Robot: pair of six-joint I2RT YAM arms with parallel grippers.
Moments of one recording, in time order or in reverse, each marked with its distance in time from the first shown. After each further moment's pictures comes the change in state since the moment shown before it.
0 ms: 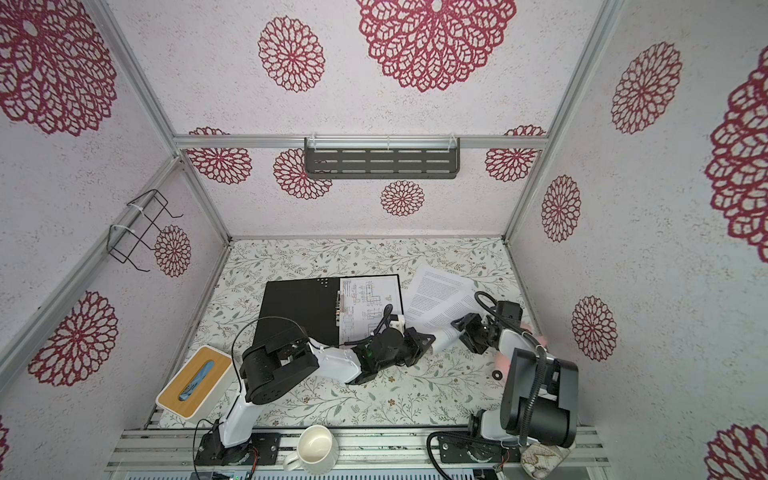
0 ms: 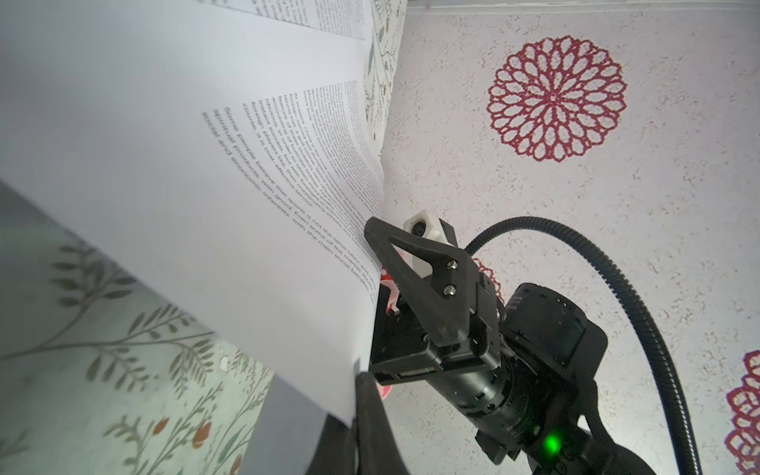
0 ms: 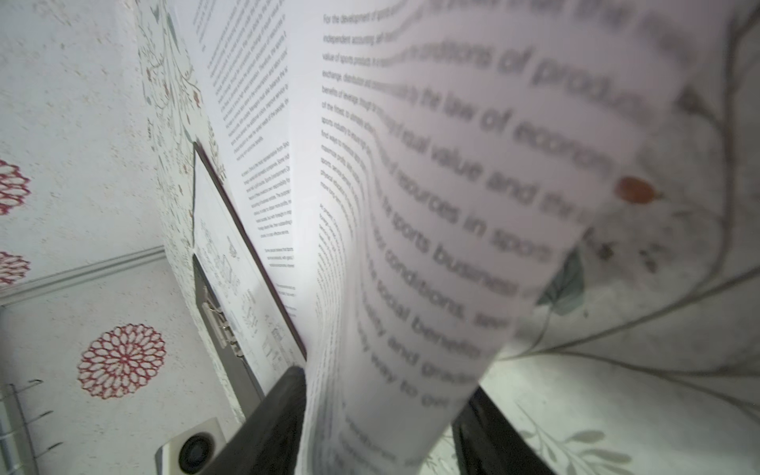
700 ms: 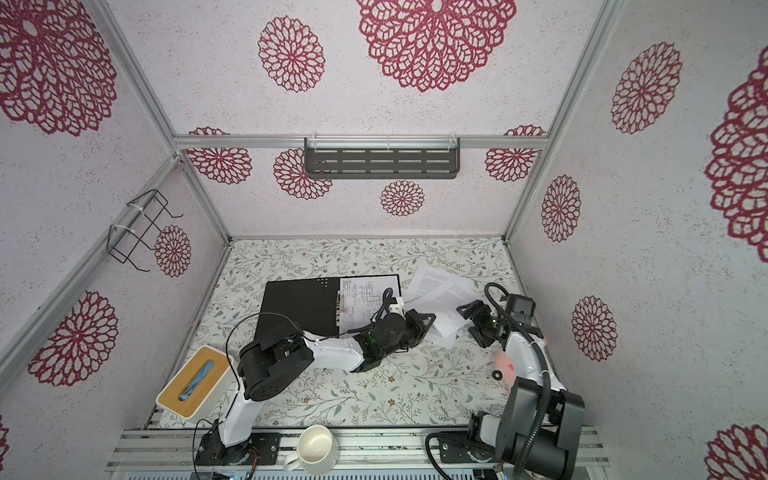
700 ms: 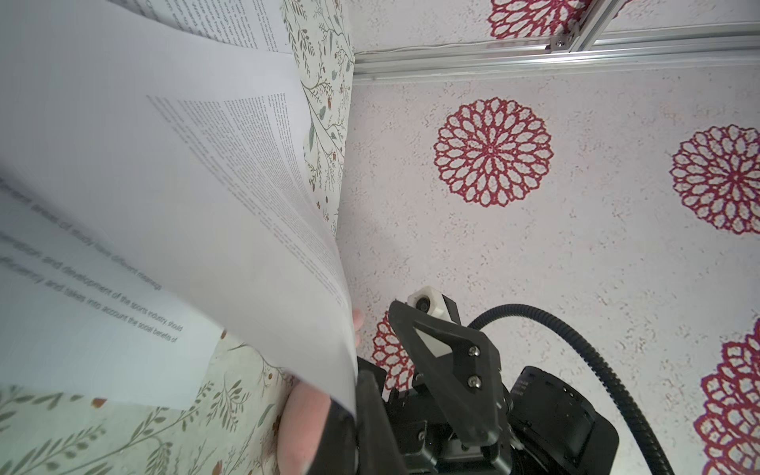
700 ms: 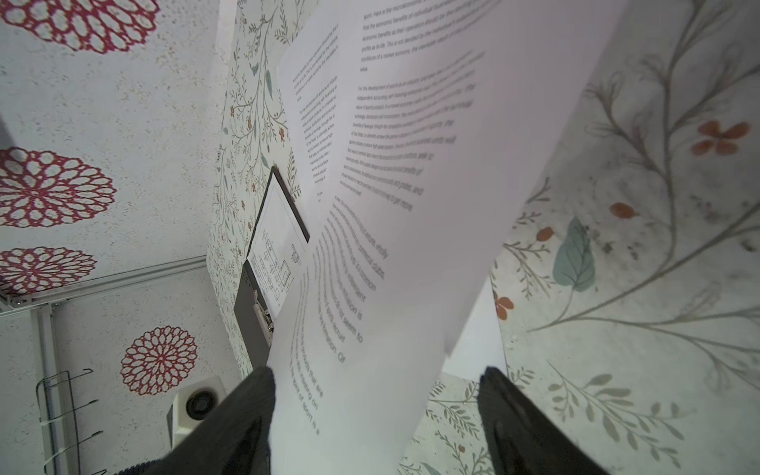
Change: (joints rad) left arm 0.042 -0.010 0.103 -0.063 -0.092 0.068; right arm -0.040 -0.159 0.058 -0.109 -0.023 0.027
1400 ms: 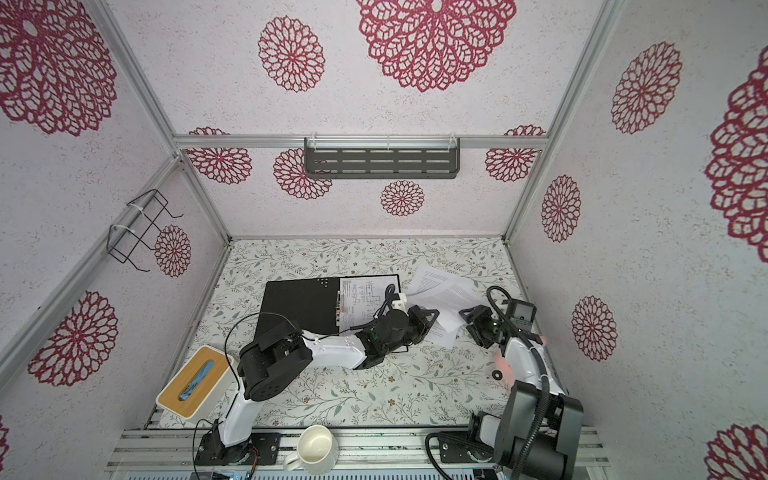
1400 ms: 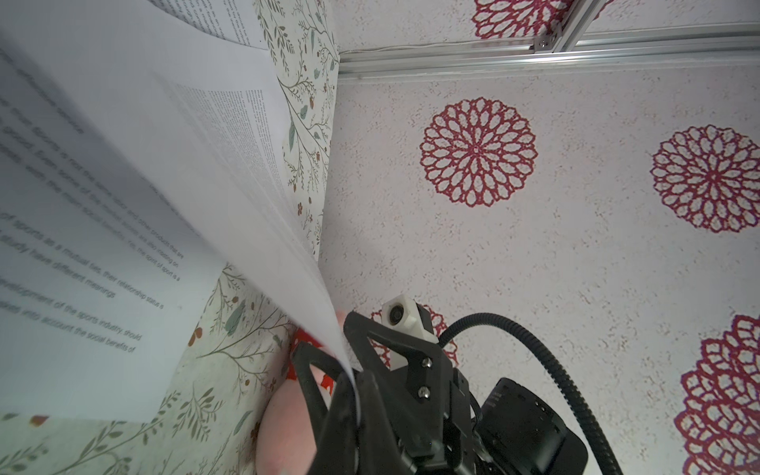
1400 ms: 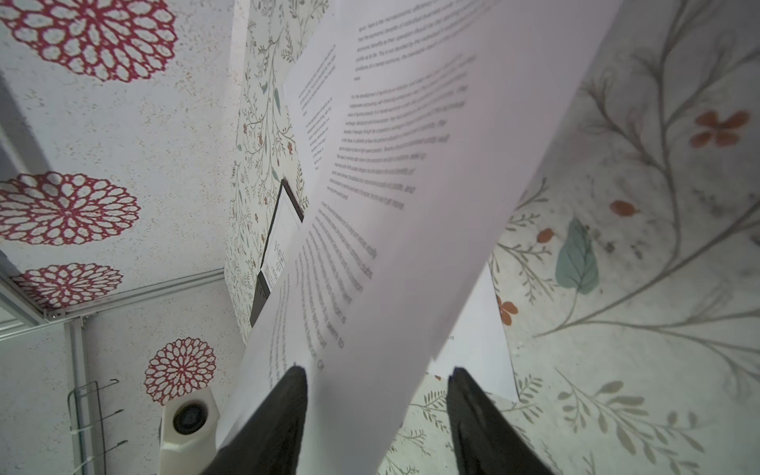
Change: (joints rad) left arm -0.002 0.000 0.051 -0.027 0.001 -0.001; right arm -0.011 -0.015 -0.062 0.132 -0.008 0.072
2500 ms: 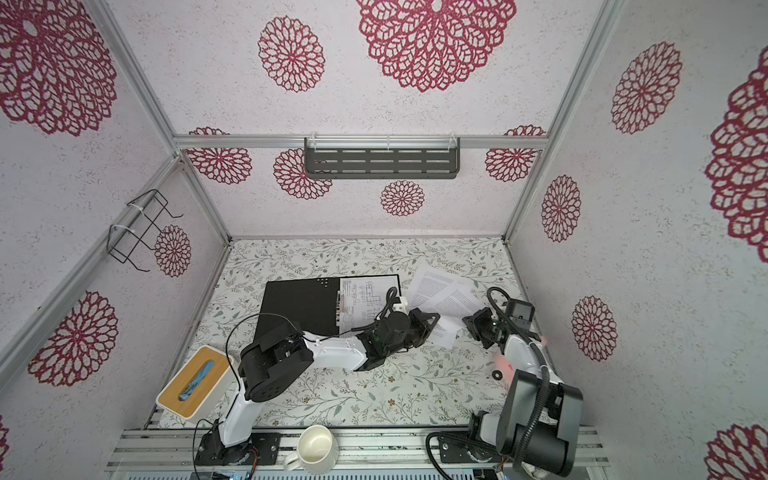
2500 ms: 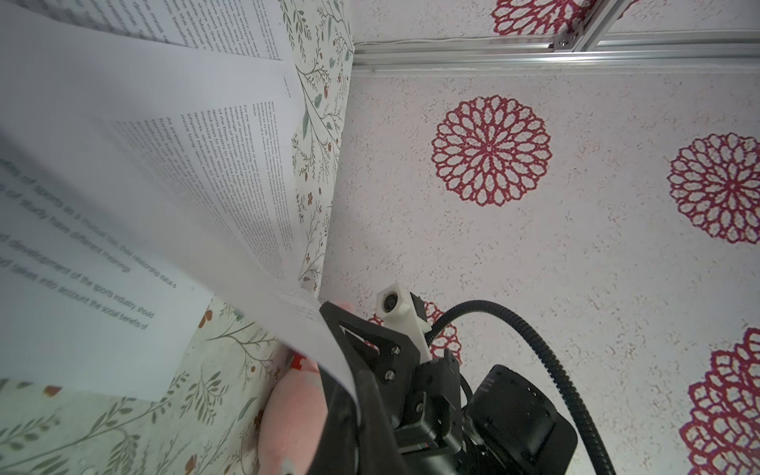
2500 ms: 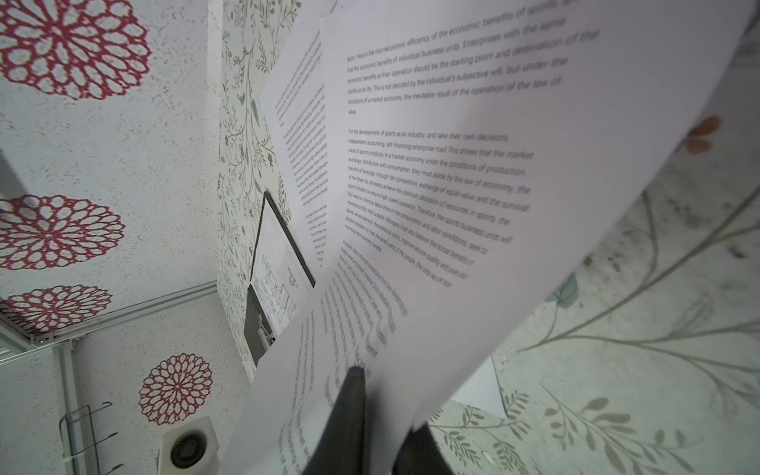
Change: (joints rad) left arm -0.021 0.003 -0.001 -0.024 -0.001 -0.045; right arm -0.002 0.056 0.002 -0.004 0.026 0.013
